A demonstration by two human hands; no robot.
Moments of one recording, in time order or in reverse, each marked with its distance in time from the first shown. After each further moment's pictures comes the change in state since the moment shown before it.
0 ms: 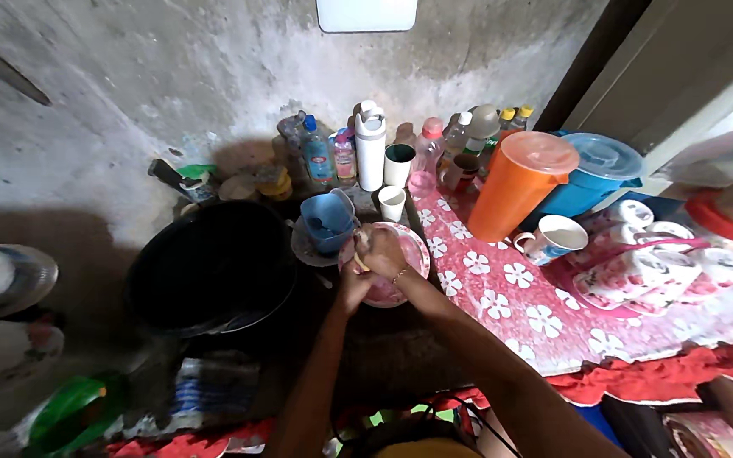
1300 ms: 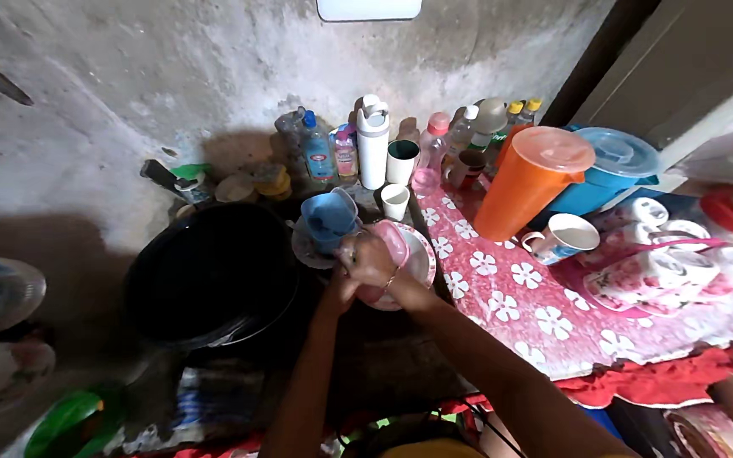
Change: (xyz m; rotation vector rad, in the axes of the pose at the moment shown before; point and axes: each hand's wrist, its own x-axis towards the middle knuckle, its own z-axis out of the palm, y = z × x) left_hand 0.008 -0.003 -0.030 -0.215 -0.069 -0.114; right_hand 0.013 -0.004 0.029 -0.056 0.017 -0.312
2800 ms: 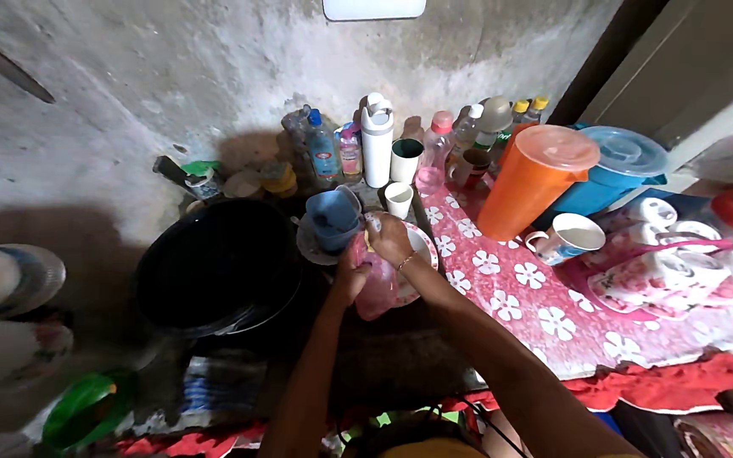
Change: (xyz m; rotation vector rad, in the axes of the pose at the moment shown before) left_hand -0.002 0.021 0.014 0.361 0.043 0.036; right_hand 0.002 0.014 -0.020 0.077 0.143 0.173
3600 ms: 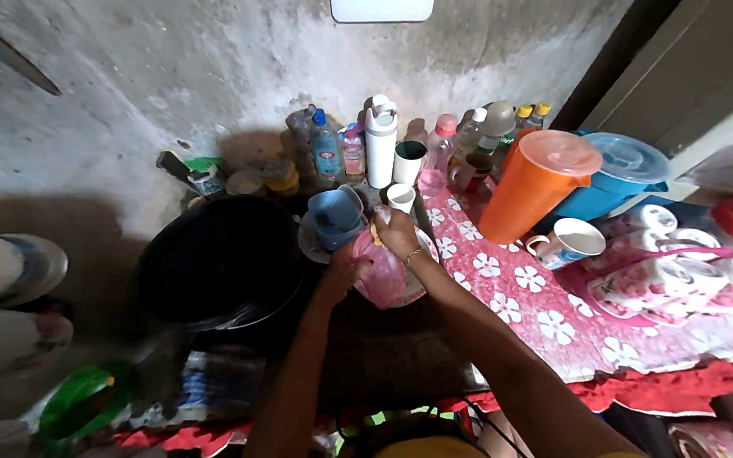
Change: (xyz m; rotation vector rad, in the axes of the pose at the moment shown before) left_hand -0.003 0.012 -0.023 0.005 -0.111 -0.047; right_hand 0.008 -0.001 -0.014 0.079 -0.007 0.180
